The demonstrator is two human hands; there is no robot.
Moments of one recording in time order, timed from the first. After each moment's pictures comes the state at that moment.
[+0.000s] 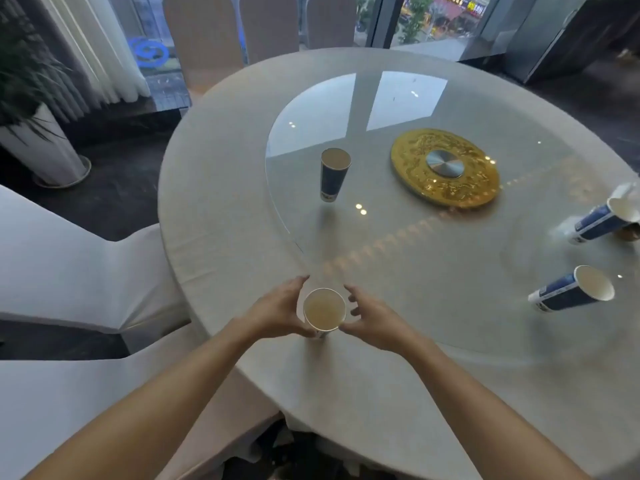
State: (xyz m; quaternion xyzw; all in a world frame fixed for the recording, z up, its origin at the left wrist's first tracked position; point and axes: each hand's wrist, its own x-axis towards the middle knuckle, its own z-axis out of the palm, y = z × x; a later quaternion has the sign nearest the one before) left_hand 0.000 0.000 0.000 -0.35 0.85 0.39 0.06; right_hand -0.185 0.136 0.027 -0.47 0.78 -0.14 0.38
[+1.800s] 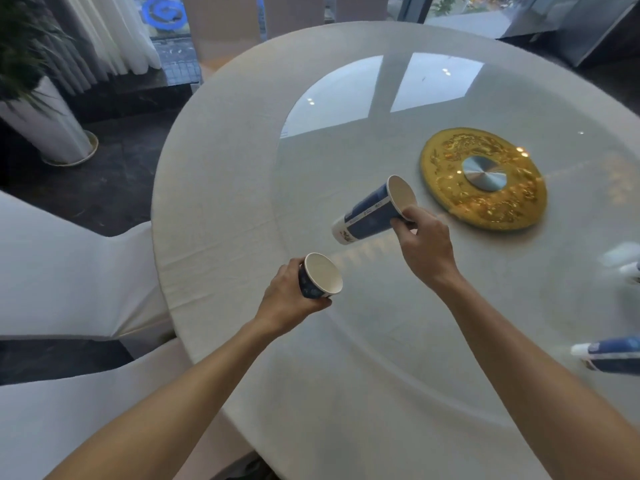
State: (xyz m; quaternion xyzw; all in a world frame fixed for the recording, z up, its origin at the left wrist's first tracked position) left_hand -0.069 -0.089 -0.023 -0.49 0.73 0.45 -0.14; right_hand -0.317 -0.036 0.061 -0.46 0.81 -0.35 0.11
